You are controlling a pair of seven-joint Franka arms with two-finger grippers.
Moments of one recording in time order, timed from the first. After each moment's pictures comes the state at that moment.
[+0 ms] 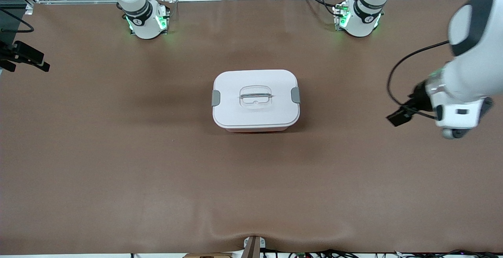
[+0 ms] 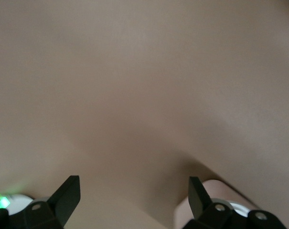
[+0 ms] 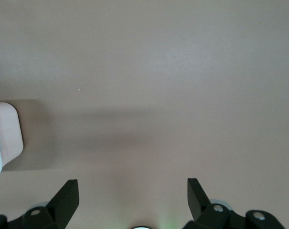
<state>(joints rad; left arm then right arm) -0.05 0.27 -0.11 -1.35 0.00 1.52 -0.78 -0.03 -0.06 -0.07 -1.58 0.04 1.47 -0.07</state>
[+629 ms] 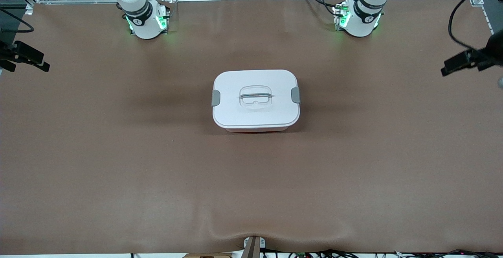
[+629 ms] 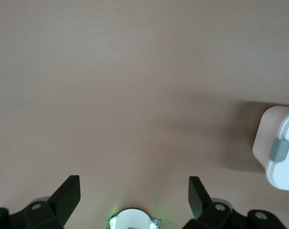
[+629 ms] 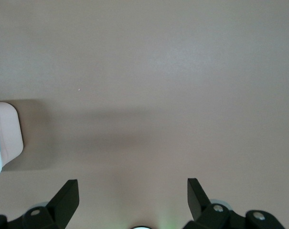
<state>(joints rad) -0.03 -0.01 0.01 -1.46 0.02 1.36 -0.12 -0.03 -0.06 -0.07 -1.58 0.04 1.47 -0.07</state>
